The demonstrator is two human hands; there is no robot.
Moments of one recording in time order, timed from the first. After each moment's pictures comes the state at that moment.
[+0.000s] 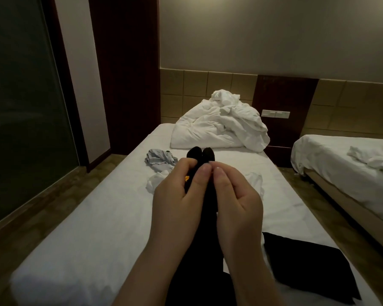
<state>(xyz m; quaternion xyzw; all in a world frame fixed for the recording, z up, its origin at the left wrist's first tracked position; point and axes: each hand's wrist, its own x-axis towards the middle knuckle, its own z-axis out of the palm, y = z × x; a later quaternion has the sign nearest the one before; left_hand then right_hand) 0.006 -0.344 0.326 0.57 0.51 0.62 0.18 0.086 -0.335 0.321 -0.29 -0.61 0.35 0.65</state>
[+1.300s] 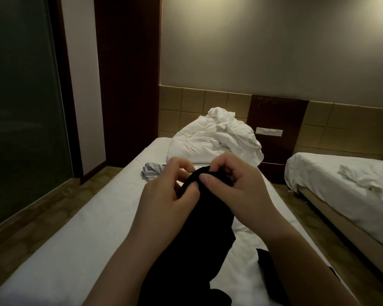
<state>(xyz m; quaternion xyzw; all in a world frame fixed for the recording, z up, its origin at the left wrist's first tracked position) -0.023 -0.349 0.347 0.65 0.50 0.56 0.13 0.116 -0.301 0.364 -0.25 -0.80 0.20 0.50</state>
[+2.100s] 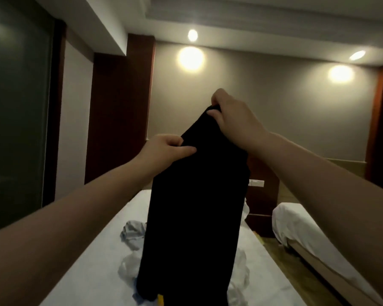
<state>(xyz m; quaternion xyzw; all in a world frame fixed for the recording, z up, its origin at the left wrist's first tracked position) -0.054 -0.270 0.519 0.69 0.43 0.53 0.24 0.117 -0.227 0.588 -0.31 -0.81 -0.23 0.44</state>
